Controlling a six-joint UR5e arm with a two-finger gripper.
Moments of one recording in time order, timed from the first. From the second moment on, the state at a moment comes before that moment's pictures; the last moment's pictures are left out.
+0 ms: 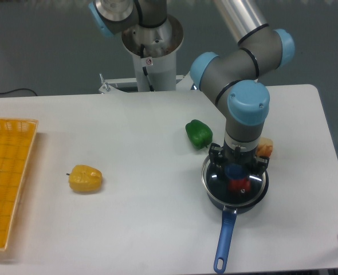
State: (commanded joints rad) arm 2.62 -2.01 -1.52 -1.08 1.57 0.91
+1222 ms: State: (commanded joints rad) arm 2.63 -2.03 -1.52 -1.07 1.58 0.94
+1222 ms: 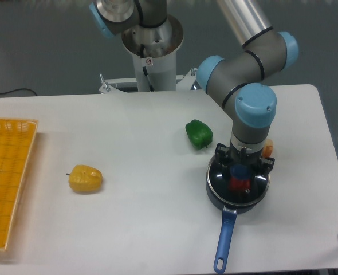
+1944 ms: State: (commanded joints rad) arm 2.63 -2.03 -1.52 -1.06 1.58 0.94
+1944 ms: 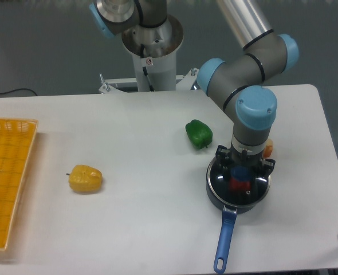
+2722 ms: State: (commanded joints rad) arm 2.63 -2.04 -1.52 -1.05 1.58 0.94
